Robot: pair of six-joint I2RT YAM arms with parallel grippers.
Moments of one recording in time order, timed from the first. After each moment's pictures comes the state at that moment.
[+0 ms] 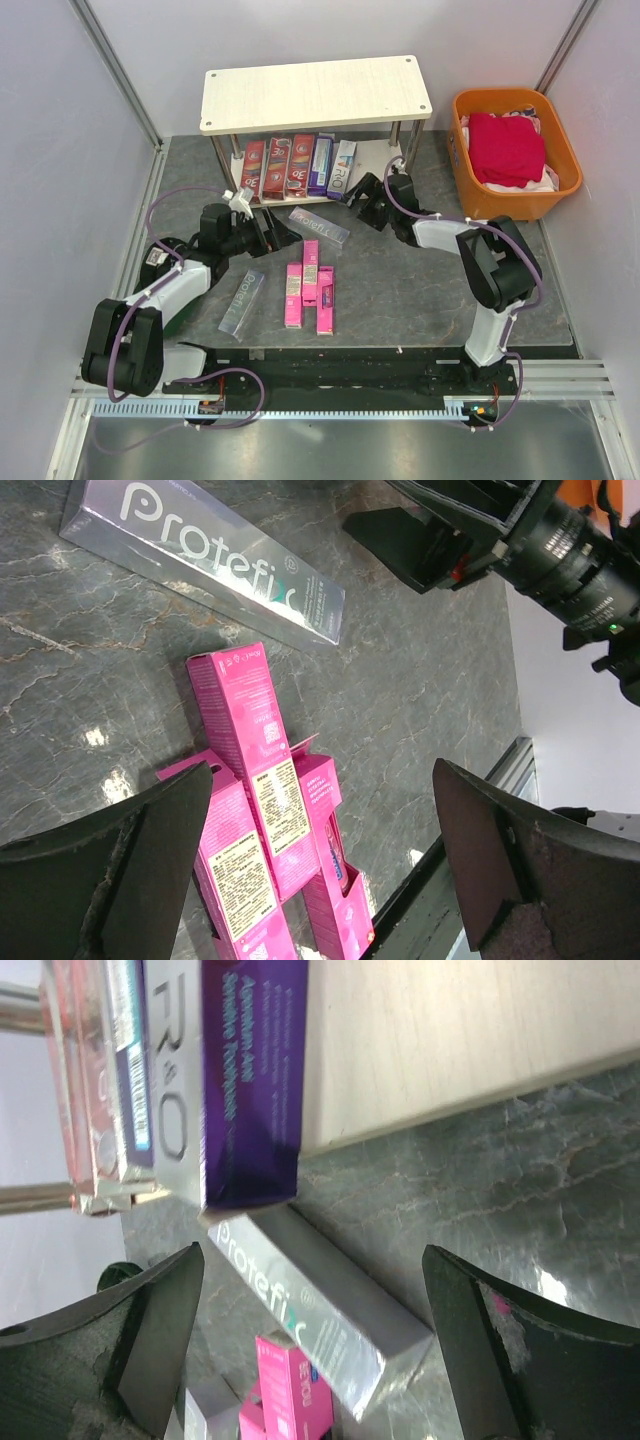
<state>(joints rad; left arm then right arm) -0.22 1.29 0.60 0.20 0.58 -0.64 0.43 1.89 1.04 0.33 -0.14 0.97</state>
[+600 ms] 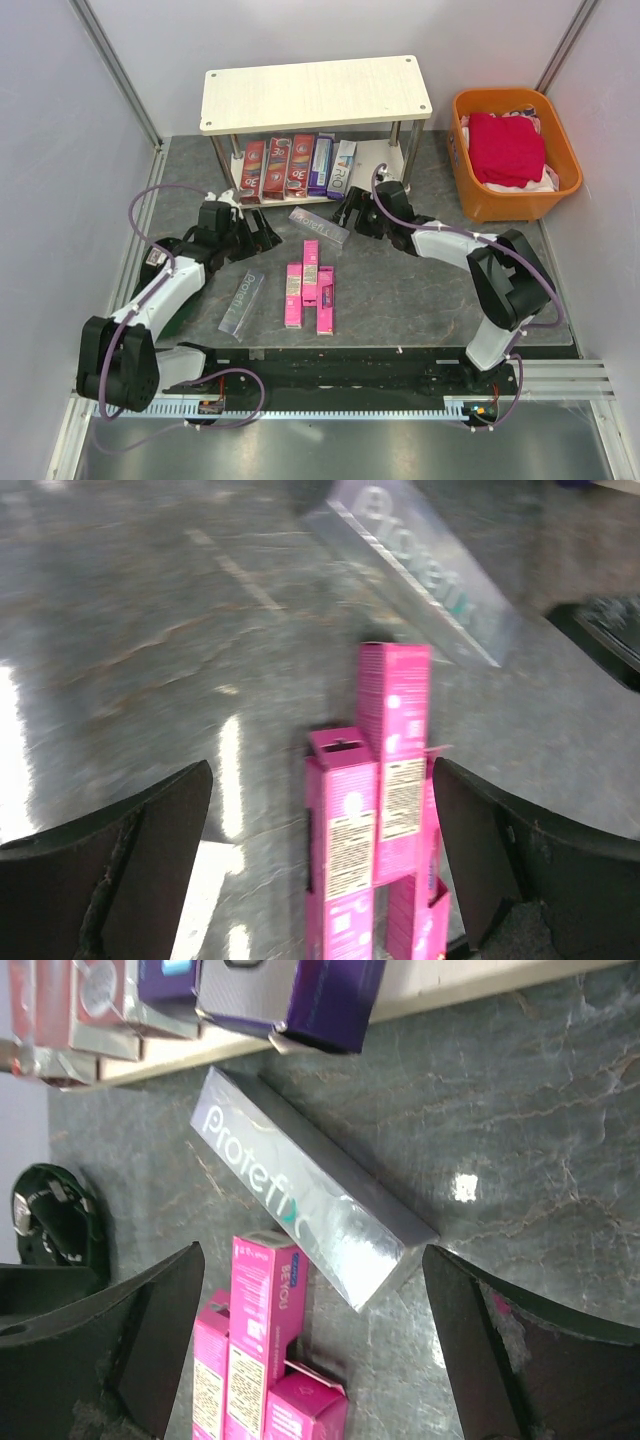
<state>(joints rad) -0.23 1.22 0.70 -0.19 0.23 -0.54 0.52 1.73 0.99 0.18 -0.12 0.77</state>
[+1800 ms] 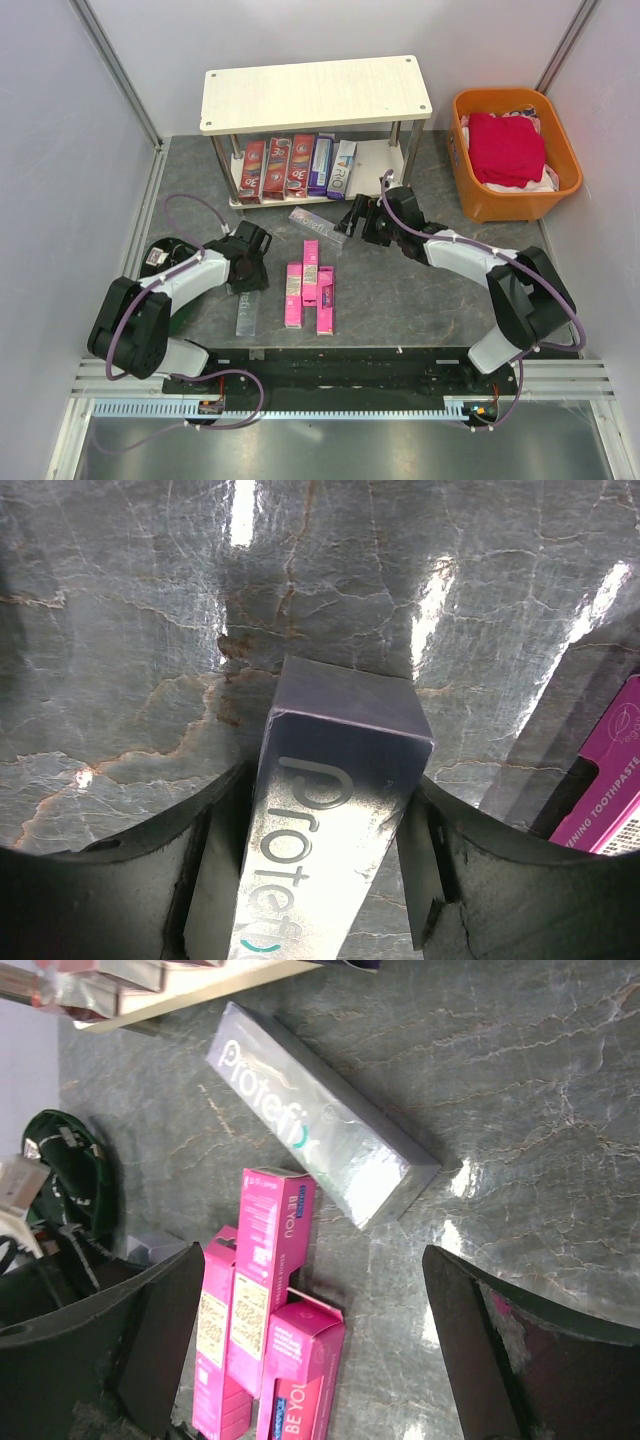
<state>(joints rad) -0.42 1.40 0.70 -0.57 -0.21 -0.62 0.52 1.60 0.90 0.11 -0.18 0.73</state>
